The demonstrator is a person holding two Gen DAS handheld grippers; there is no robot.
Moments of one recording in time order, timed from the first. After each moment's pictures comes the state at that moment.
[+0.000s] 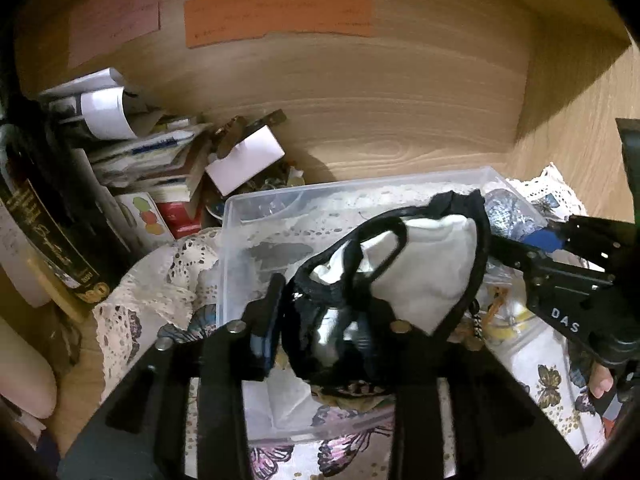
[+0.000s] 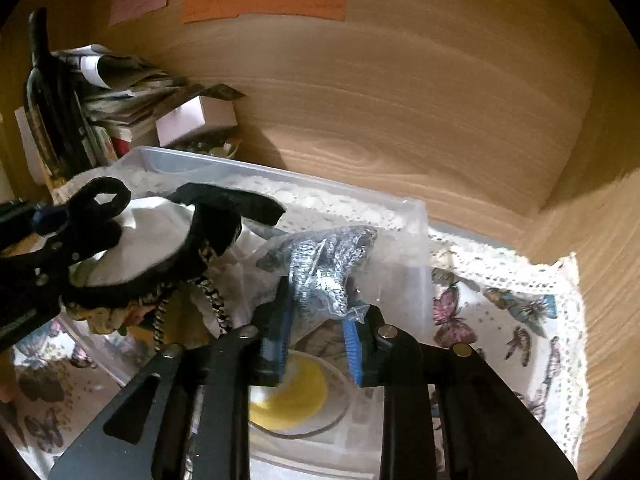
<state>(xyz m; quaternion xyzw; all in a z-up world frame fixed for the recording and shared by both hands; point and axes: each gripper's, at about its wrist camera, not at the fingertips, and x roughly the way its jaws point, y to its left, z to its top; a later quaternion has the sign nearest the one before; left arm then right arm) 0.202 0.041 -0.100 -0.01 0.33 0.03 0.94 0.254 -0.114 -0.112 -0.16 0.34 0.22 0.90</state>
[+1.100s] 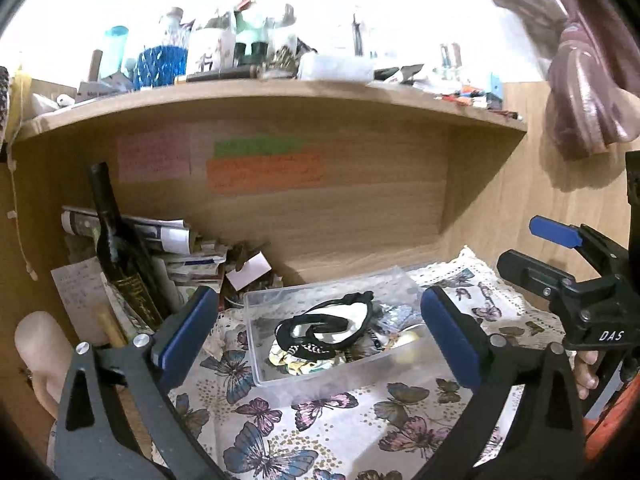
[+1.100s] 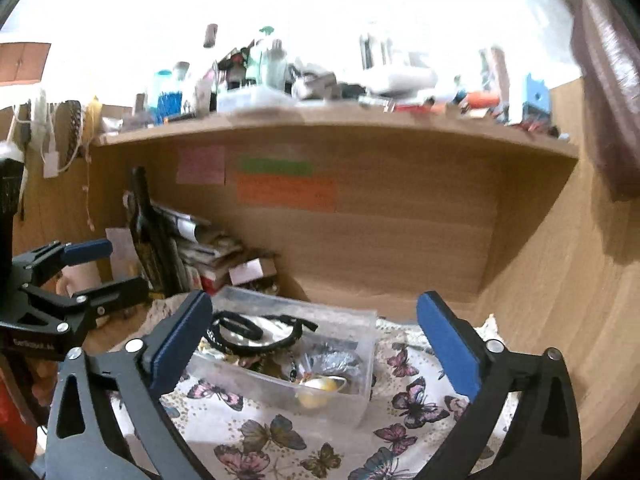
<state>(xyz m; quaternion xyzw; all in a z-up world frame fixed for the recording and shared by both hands) 0.061 0.016 0.009 0.00 0.16 -0.02 0.99 0.094 -0.175 0.003 -0.06 0.10 0.24 0.96</state>
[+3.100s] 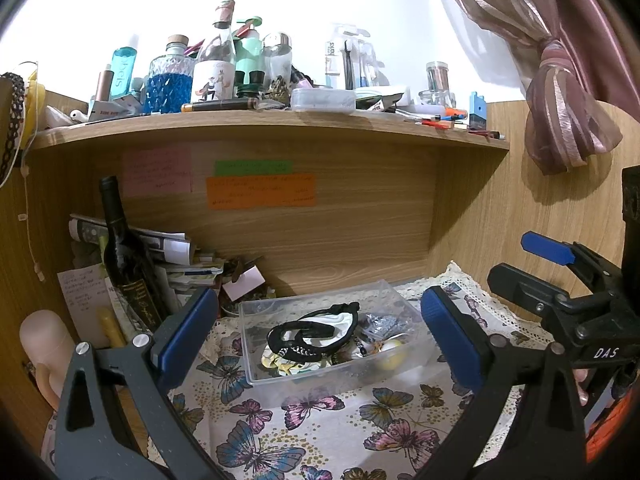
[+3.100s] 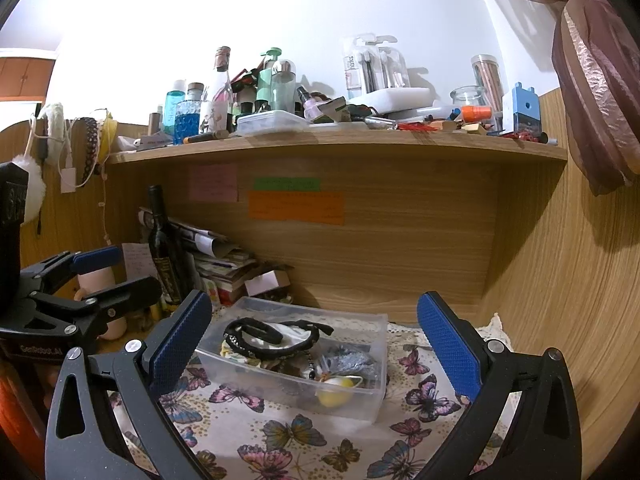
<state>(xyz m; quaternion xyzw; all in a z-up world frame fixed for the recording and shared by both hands) 0.030 0.005 0.018 -0.01 0.12 -0.02 0.99 0.064 -0.172 0.005 -0.04 0.08 0.24 0.97</state>
